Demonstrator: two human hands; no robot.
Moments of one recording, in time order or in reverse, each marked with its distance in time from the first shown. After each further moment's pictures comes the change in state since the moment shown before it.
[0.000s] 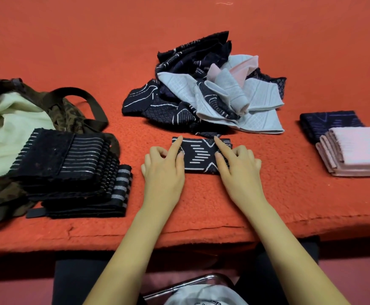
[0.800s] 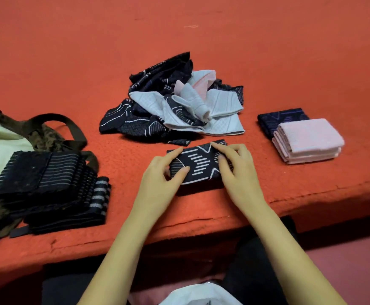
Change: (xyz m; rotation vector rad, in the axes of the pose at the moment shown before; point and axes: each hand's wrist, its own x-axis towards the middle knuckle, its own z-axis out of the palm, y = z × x) left_hand -0.019 0.038 -0.018 -0.442 -0.187 0.189; right_hand -0.027 0.029 -0.043 0.394 0.226 -0.010
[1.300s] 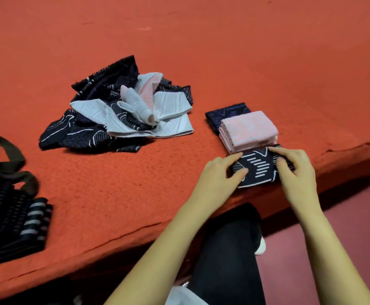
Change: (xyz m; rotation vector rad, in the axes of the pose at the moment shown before) left_hand 0.007 0.101 0.163 -0.016 -0.449 0.142; right_hand -0.034 0.112 -0.156 -0.052 0.283 0.237
